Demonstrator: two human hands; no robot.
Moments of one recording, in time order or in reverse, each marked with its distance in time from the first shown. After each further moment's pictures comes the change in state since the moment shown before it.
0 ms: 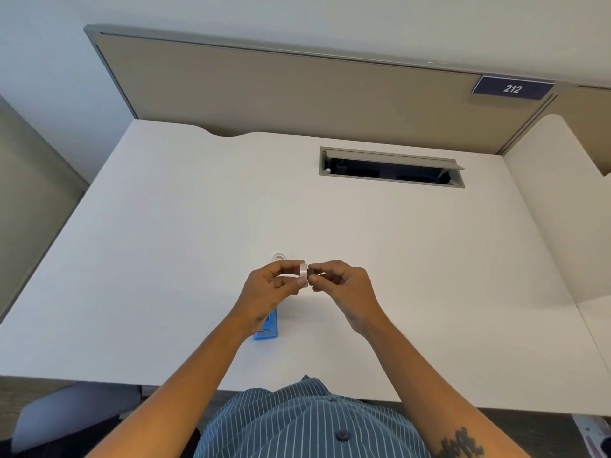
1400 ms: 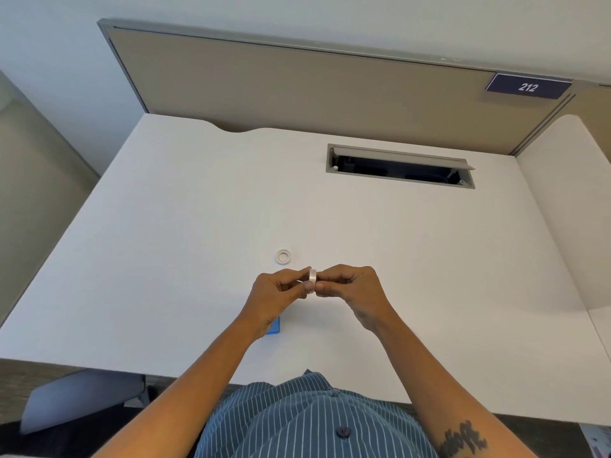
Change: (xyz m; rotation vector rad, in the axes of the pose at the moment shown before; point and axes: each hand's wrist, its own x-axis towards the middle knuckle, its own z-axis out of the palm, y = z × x) left_hand -0.012 -0.007 0.011 0.098 0.055 -0.023; right_hand 0.003 0.006 -0.019 0.065 -0.160 -0.003
